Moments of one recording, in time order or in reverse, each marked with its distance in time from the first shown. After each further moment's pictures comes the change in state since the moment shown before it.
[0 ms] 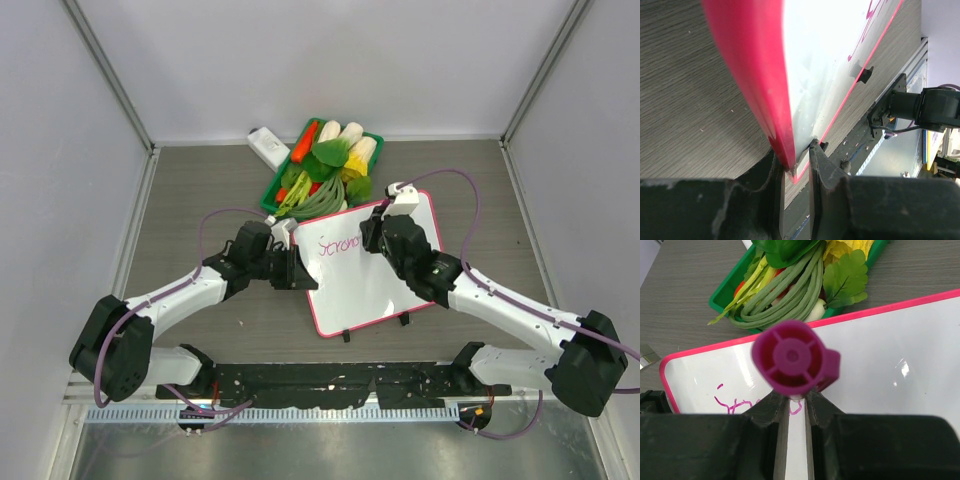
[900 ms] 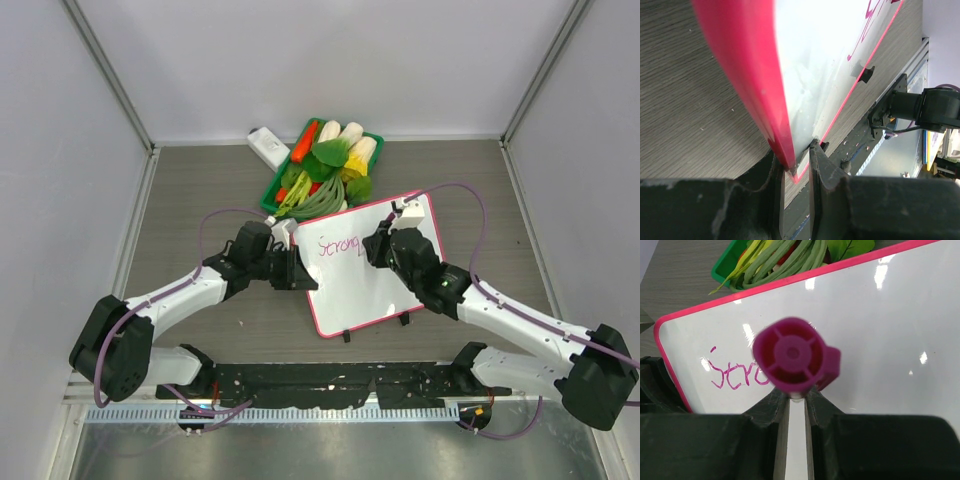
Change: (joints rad) left arm -0.002 0.000 0.000 -0.004 -0.005 -0.003; right arm -0.006 -0.093 -0.112 -0.025 -0.083 0.067
